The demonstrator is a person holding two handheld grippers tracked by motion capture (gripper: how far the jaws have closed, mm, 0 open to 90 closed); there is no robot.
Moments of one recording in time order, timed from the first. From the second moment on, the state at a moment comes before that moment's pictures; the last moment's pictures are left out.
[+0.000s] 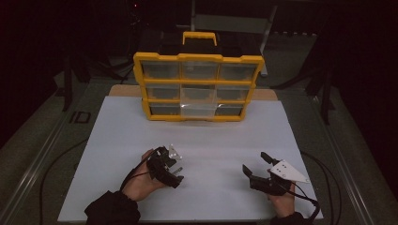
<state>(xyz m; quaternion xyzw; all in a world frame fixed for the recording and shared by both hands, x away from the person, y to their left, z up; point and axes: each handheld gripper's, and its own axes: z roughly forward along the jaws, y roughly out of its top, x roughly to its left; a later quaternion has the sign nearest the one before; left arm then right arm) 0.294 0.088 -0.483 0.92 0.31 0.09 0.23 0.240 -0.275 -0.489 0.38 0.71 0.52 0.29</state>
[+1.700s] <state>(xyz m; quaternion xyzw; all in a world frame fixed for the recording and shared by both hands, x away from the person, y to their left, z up) 0.303 0.087 -0.485 0.93 0.31 0.06 0.19 0.240 -0.274 -0.490 0.38 0.71 0.51 0.29</state>
